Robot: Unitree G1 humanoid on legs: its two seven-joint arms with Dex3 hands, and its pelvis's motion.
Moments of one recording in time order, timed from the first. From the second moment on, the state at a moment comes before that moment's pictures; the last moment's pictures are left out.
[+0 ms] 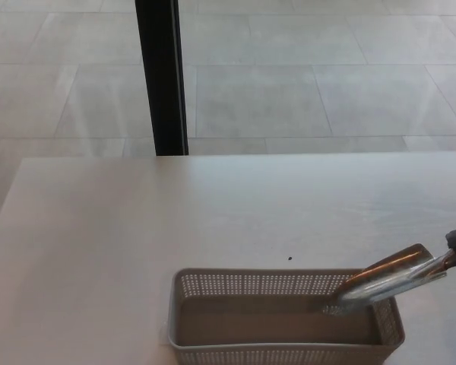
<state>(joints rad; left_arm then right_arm) 0.07 0.58 0.27 1.31 -0.01 -0.14 -0.10 -0.58 -1.06 0.34 0.36 -0.93 -0.45 0.13</state>
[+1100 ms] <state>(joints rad) 0.08 0.57 0.28 1.31 -0.01 -0.14 -0.12 -0.36 -0.70 0.50 0.05 -1.36 0.04 0.03</state>
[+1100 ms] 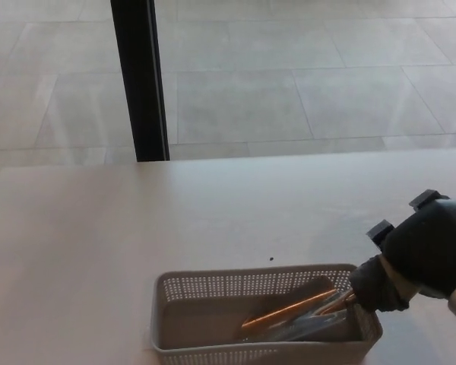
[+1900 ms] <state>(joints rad) 0.08 0.57 0.29 1.31 -0.02 -0.14 -0.12 -0.30 -0.47 0.52 0.07 -1.41 0.31 0.03</state>
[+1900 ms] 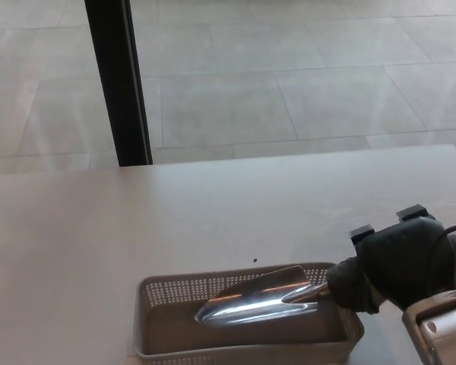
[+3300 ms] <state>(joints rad) 0.08 0.57 0.28 1.31 -0.02 -0.14 -0.12 -0.46 -0.37 -0.02 0.07 -0.87 0.28 0.26</state>
